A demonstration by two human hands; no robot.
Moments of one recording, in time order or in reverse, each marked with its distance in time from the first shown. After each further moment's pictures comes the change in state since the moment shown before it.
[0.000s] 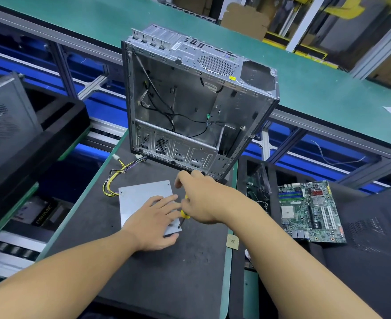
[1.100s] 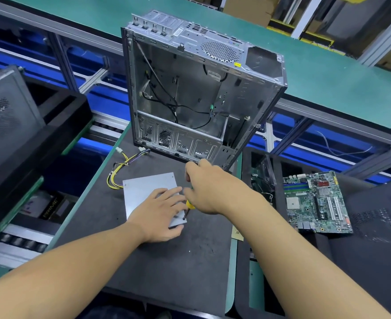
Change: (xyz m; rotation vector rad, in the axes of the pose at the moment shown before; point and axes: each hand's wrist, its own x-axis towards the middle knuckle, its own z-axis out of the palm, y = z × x) left_hand 0.001 -0.002 0.003 0.026 -0.072 -0.032; right_hand 0.002 -0.002 0.003 -0.064 0.096 0.065
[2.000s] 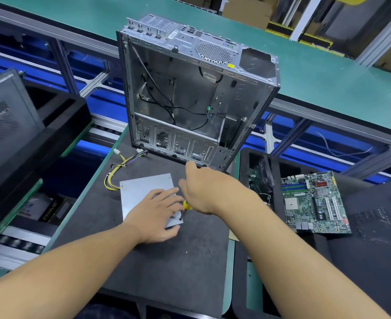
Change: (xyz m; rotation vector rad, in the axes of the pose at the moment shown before) left_hand 0.000 0.004 -0.003 -0.034 0.145 0.050; right_hand -0.006 0.000 -0.003 0.011 -0.011 0.036
